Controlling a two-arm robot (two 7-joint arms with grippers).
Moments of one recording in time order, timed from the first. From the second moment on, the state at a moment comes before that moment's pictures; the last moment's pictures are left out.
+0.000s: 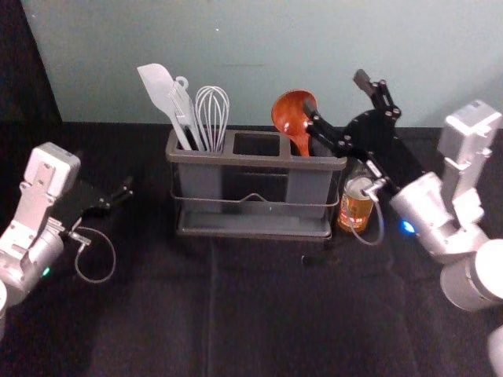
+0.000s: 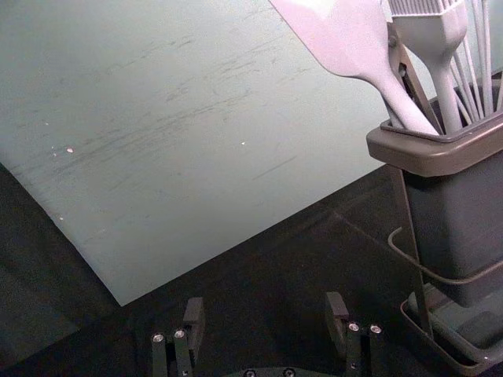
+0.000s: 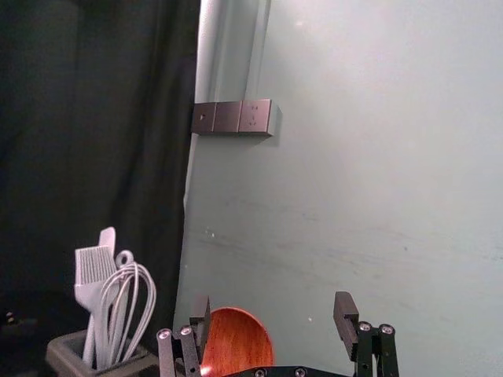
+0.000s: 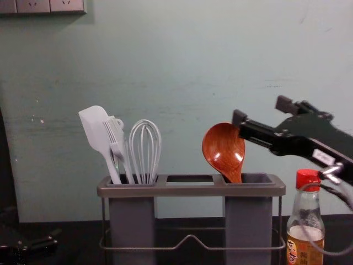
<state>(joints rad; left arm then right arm) -0.20 0.60 0.45 -1.41 -0.25 -0.12 0.03 0.25 0.20 -0.23 -1.41 0.18 -0.39 0.38</state>
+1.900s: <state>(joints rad) -0.20 0.60 0.45 -1.41 -0.25 -0.12 0.03 0.24 0.29 -0.10 -1.26 -0.06 -0.14 0.20</state>
